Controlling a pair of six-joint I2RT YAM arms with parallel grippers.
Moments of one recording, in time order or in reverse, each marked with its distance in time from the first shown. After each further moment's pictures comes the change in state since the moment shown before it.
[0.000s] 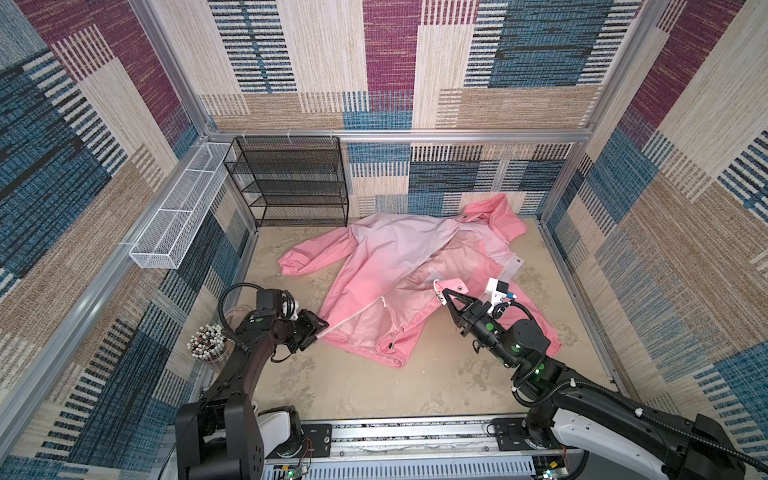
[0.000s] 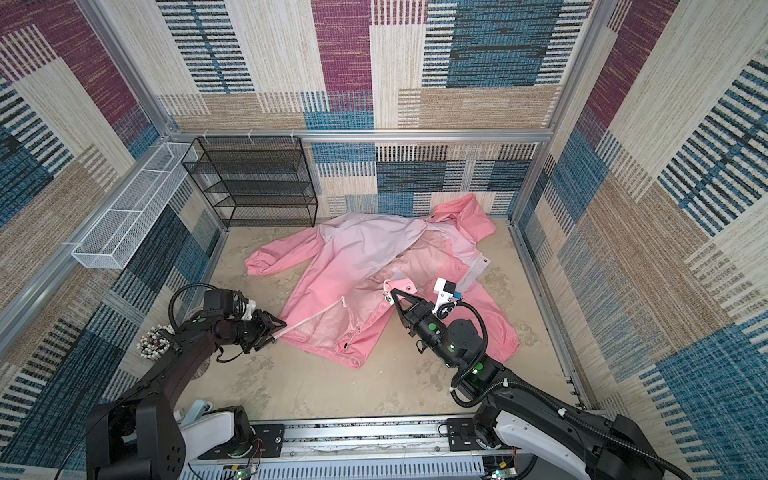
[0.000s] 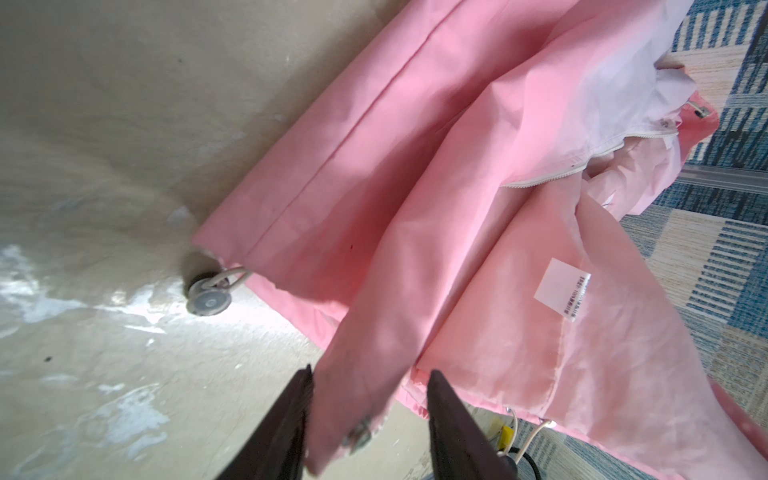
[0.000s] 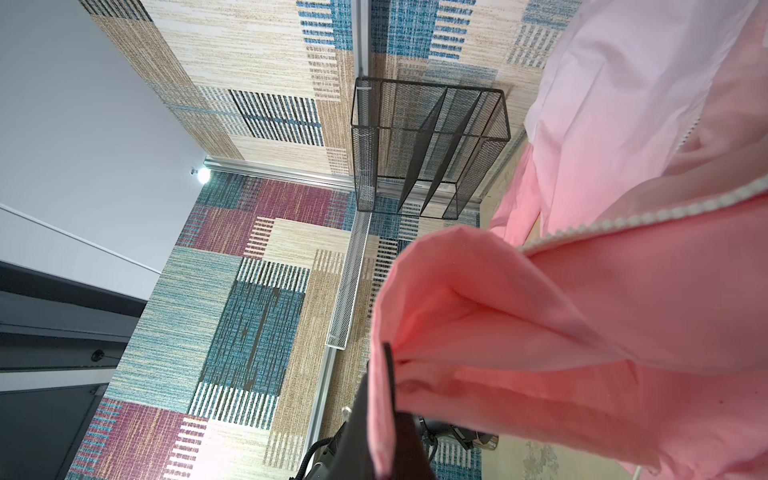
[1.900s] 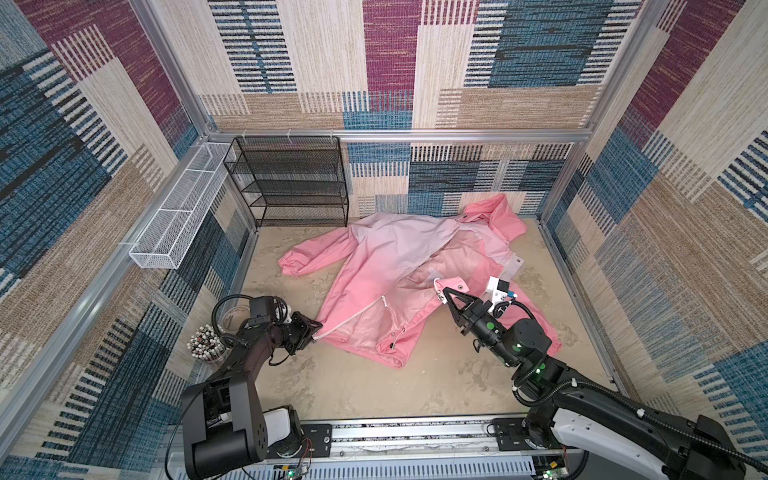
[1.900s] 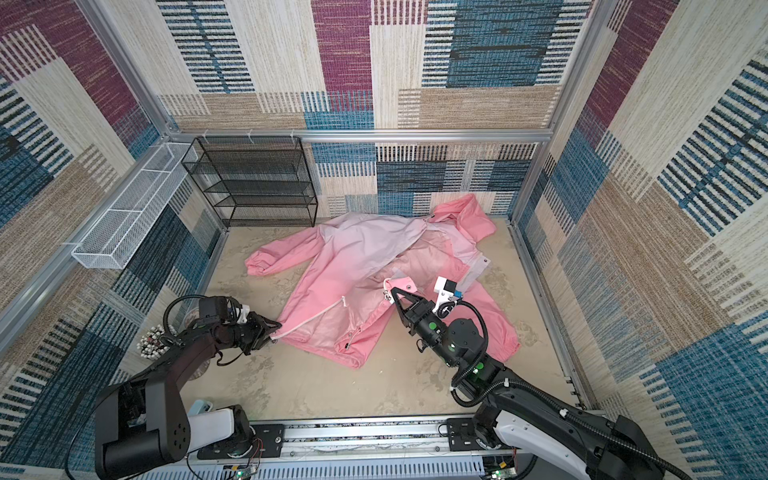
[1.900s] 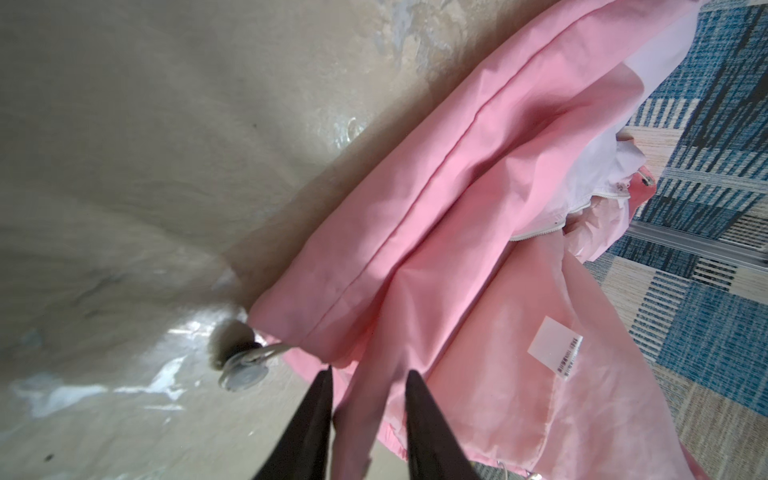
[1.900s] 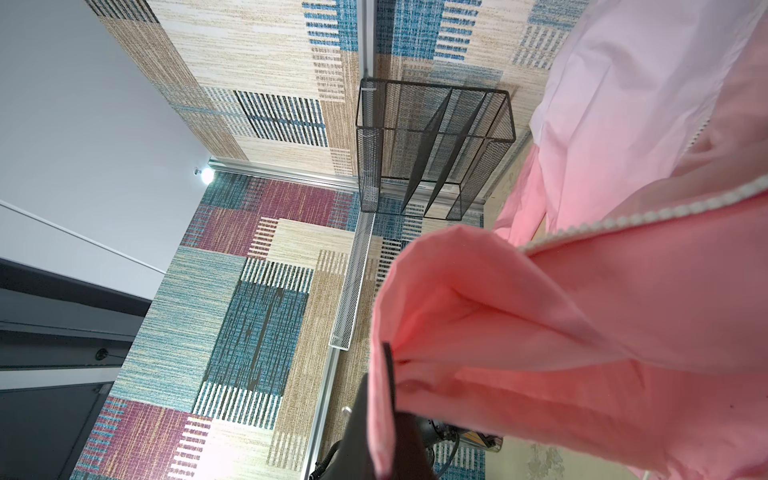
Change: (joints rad) left arm 0.110 0.090 -0.105 0.236 0.104 -0.092; right arm 0.000 -0.005 0.016 -0.010 0.000 -0.001
